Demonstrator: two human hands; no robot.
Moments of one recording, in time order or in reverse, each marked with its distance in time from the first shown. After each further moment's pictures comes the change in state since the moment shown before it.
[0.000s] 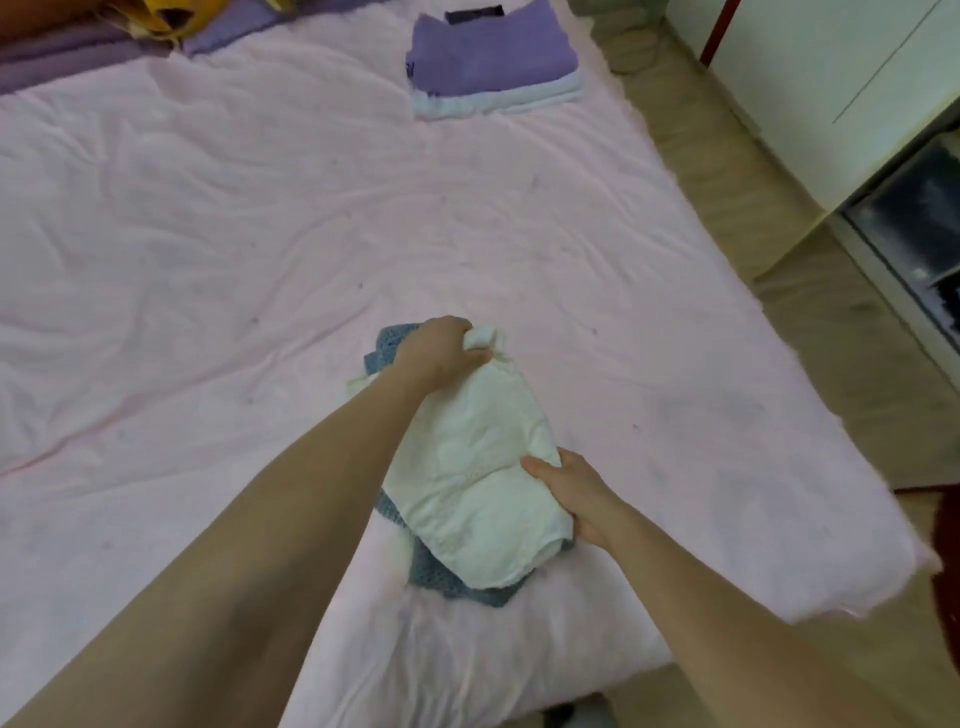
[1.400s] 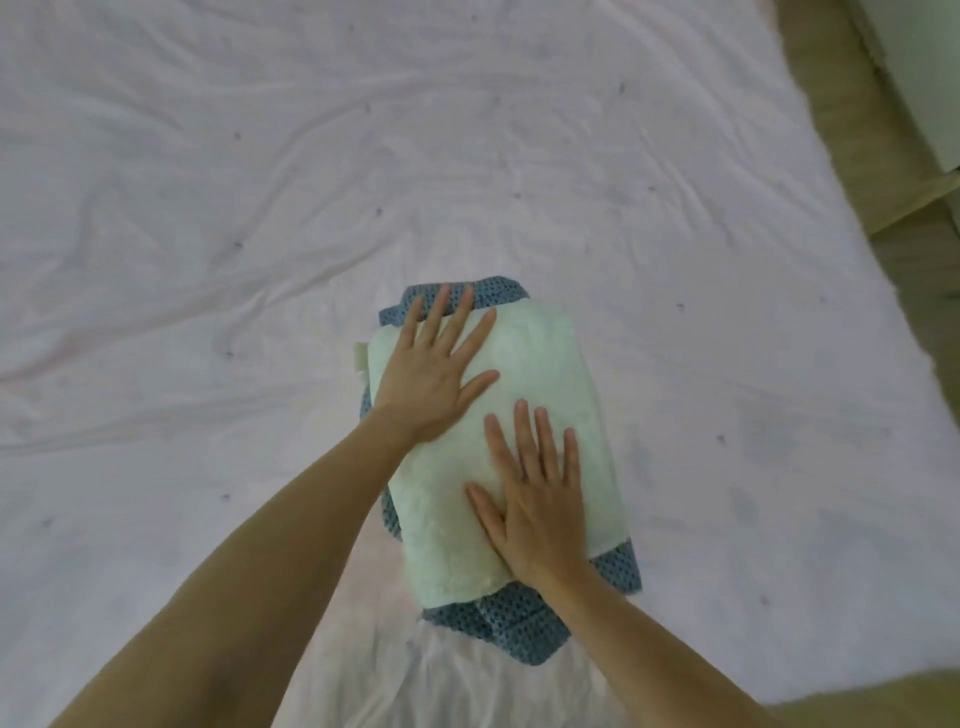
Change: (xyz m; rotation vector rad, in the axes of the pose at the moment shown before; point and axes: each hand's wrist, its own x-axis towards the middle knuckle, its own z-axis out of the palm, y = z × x) left_hand 0.025 -0.121 0.110 0.475 0.112 0.157; right_hand 0.101 0.062 0.077 -1.378 0.312 -0.791
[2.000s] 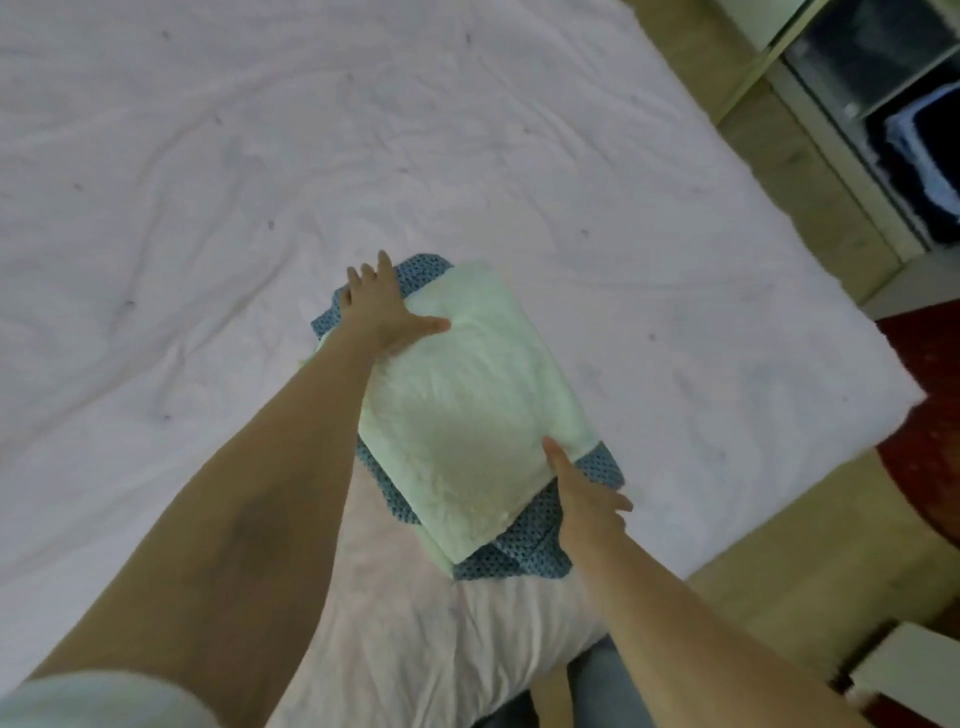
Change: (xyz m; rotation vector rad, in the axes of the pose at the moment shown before) left_hand 0.071 -0.024 -0.023 -0.500 -0.338 -0.240; right_hand -0.030 -0.016 -0.014 1.206 0.062 1.964
